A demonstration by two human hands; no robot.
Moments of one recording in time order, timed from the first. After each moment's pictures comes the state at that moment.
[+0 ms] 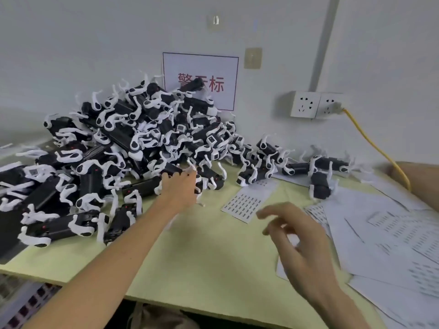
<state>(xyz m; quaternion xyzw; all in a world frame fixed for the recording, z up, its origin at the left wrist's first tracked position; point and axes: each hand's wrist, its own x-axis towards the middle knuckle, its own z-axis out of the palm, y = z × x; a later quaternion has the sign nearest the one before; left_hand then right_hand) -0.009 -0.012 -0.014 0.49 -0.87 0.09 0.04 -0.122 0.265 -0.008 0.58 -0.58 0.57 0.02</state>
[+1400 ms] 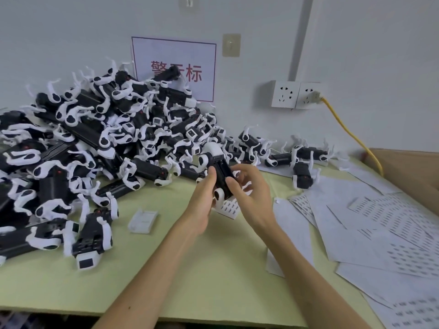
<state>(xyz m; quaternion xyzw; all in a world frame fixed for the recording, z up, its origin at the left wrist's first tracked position) -0.066 0.067 -0.035 0.24 -0.59 -0.69 0.34 -0.165 0.149 -0.033 0.49 -0.60 0.63 -0.04</state>
